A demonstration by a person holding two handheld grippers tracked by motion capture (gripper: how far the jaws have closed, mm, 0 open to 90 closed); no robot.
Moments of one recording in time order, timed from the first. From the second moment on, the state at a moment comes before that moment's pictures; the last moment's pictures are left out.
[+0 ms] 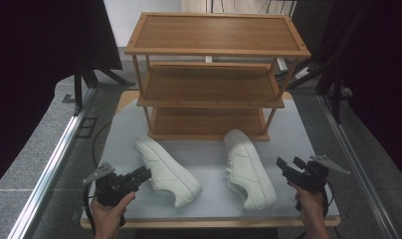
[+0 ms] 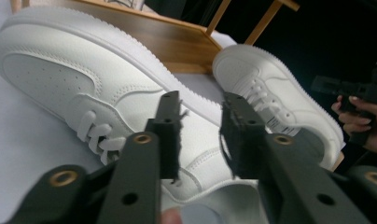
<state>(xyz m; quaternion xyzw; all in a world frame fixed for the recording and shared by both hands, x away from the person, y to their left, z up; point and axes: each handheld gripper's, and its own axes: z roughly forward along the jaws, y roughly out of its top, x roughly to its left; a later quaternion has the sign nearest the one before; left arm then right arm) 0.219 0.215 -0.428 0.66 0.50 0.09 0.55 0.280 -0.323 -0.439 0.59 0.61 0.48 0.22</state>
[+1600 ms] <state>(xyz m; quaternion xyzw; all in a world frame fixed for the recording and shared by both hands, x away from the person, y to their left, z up) 0.201 0.156 -0.481 0.74 0.48 0.04 0.47 0.292 -0.314 -0.445 0.61 0.61 0.46 0.21</state>
